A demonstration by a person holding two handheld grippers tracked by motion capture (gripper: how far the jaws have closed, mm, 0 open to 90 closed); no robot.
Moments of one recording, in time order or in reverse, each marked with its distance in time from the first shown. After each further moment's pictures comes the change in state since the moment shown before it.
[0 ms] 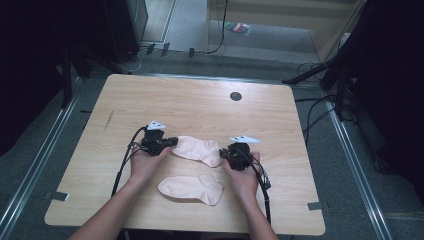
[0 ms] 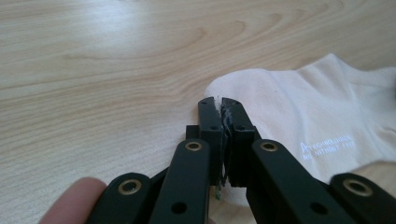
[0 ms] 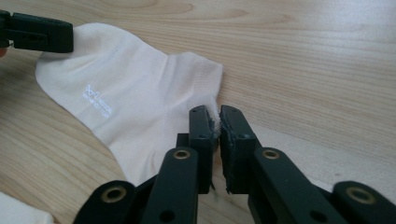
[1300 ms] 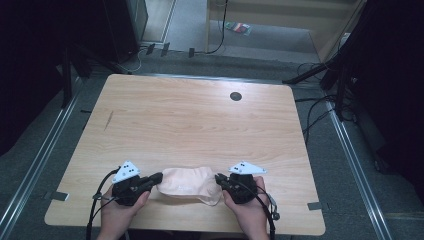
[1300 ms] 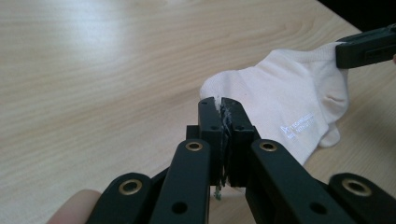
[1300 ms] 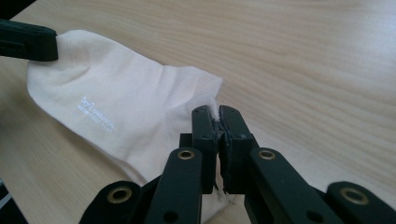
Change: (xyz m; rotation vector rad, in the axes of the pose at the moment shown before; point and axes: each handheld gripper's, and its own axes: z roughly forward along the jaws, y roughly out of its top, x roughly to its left) left arm -0.066 -0.088 -0.114 -0.099 -0.025 0.033; right arm 0.047 -0.047 -0.082 -0.002 0.135 -0.120
